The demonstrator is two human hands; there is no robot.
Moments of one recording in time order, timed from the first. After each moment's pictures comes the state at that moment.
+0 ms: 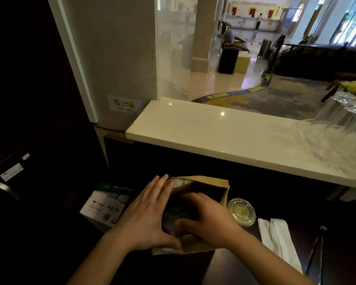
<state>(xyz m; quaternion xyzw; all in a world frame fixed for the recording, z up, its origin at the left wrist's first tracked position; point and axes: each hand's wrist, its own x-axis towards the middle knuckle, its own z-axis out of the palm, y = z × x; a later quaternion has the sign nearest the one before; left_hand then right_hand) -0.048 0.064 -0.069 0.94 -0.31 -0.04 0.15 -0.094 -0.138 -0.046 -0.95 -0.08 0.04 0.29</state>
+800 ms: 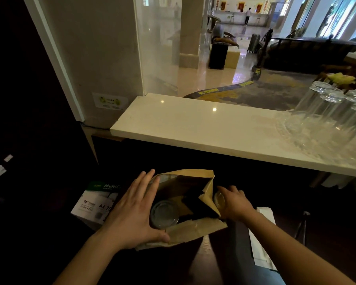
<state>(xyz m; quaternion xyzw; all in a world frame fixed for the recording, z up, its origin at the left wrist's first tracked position) -0.062 0.056 -0.069 0.94 -0.30 -0.02 0.12 -0.064 -0.280 -0.156 -0.98 0.11 0.12 0.11</state>
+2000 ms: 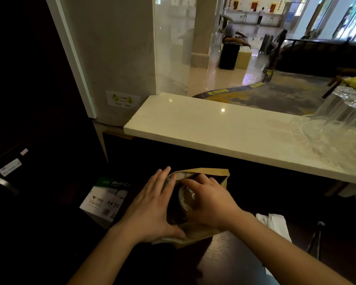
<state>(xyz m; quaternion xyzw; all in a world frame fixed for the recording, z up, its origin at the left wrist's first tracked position) -0.049 0.046 -0.072 0.94 -0.30 -0.03 0.16 -0.071 -0.154 -0.049 -0.99 -0.11 0.00 0.11</state>
